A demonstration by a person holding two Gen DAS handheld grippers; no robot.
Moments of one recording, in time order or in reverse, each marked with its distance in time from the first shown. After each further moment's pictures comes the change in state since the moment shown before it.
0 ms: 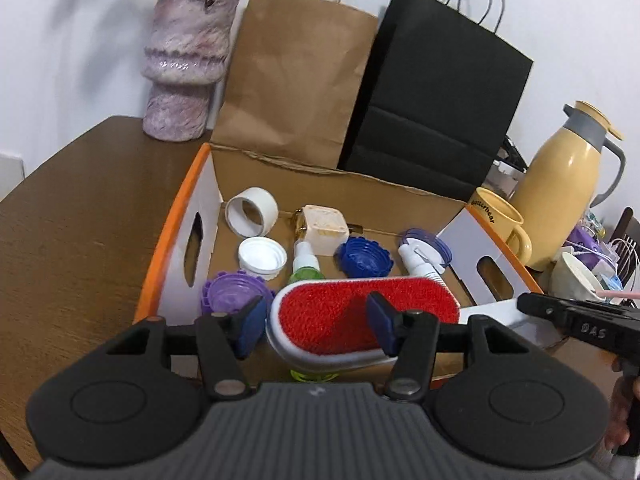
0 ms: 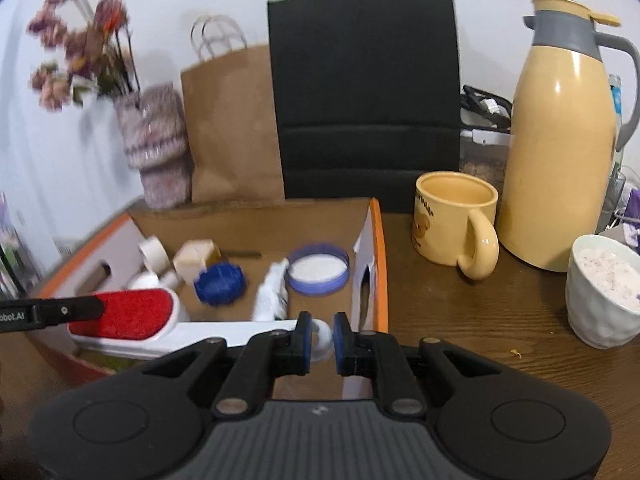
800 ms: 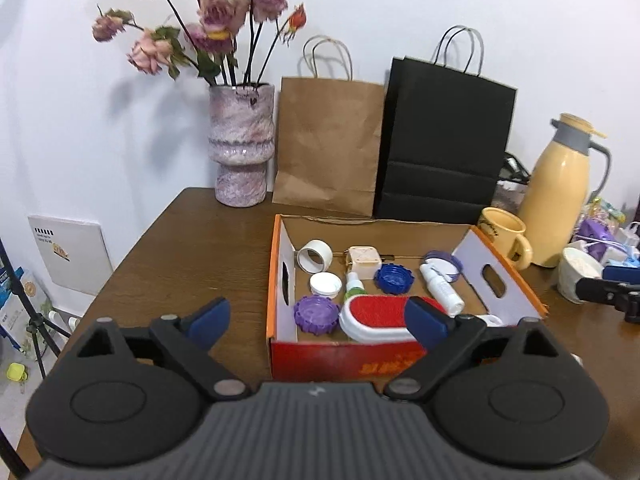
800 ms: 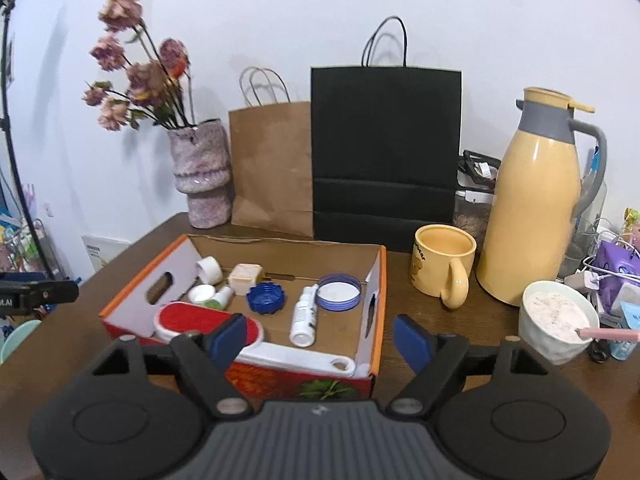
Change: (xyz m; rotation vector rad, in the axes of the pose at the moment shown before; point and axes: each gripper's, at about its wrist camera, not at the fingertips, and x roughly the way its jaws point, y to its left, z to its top) left arm -0.152 -0.023 0.007 0.114 -0.096 0.177; right arm -0.141 0.021 0.014 -0.049 -0.081 0.054
